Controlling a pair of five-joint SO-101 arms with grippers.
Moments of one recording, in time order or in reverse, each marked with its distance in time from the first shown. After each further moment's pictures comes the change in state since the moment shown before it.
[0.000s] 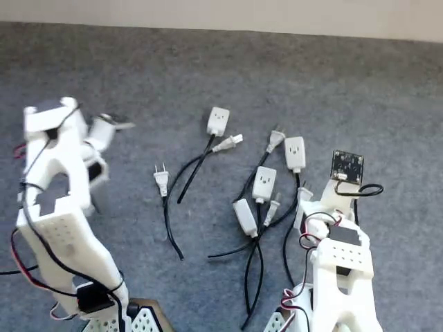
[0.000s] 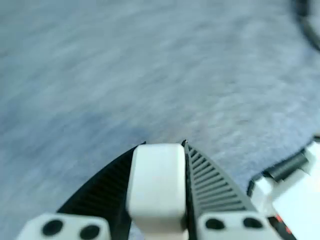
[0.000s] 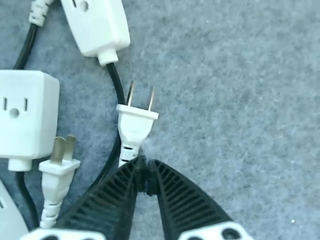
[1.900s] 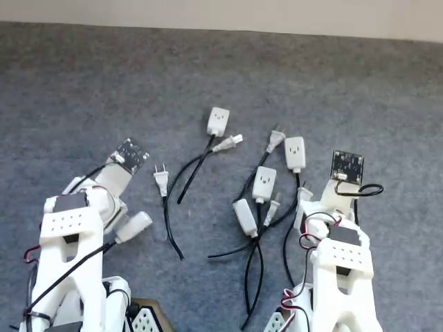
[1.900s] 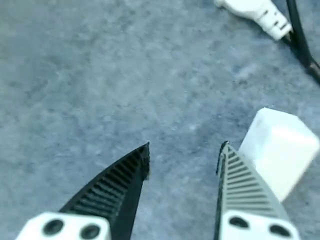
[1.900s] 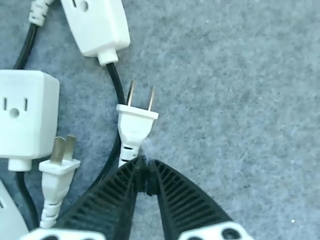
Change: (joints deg) left arm 4.0 -66.5 70.2 -53.1 9.5; right arm 0.0 0.0 0.0 0.0 0.0
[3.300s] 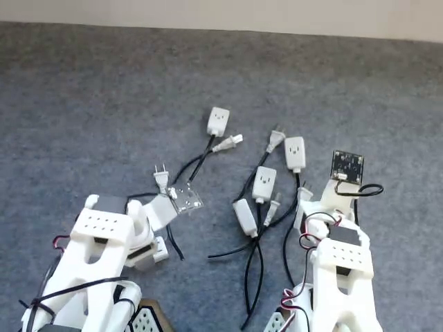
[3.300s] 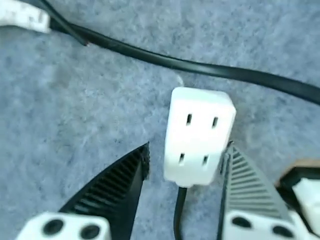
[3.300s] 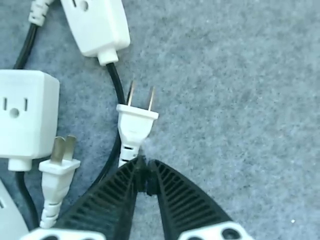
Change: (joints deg) left arm 20.1 -0.7 1.9 21.4 -4.9; right arm 0.0 0.0 0.0 0.0 0.0
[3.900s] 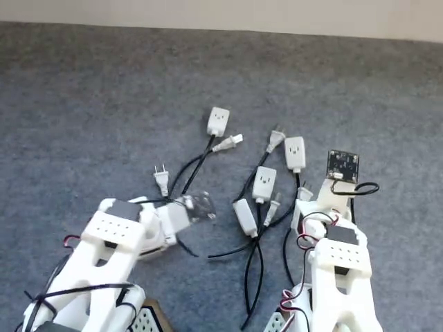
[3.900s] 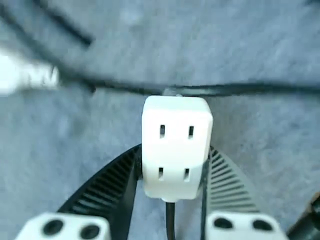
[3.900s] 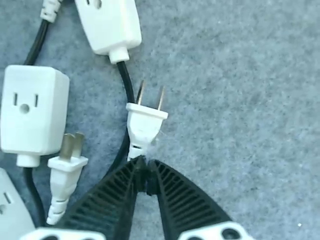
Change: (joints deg) left arm 7.3 0.0 2.5 -8.8 -3.2; right arm -1.7 0.0 0.0 0.0 0.0
